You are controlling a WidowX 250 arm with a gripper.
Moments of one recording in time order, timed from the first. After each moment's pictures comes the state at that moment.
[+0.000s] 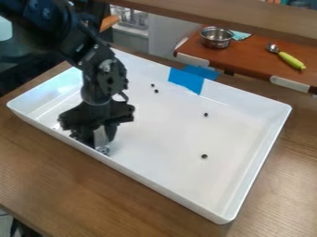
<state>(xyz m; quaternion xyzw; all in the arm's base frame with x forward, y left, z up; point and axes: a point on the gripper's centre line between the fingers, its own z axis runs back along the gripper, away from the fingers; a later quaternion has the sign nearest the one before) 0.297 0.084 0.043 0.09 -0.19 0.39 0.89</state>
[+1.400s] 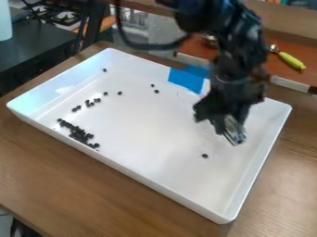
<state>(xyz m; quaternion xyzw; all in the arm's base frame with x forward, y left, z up) 0.396 -0.100 0.071 -0.07 -0.18 0.39 0.90</state>
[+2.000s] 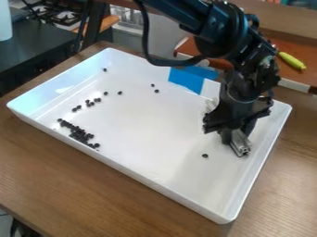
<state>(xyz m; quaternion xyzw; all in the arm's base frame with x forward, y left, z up) 0.411 -0.106 0.048 -0.04 -0.20 0.39 0.90</state>
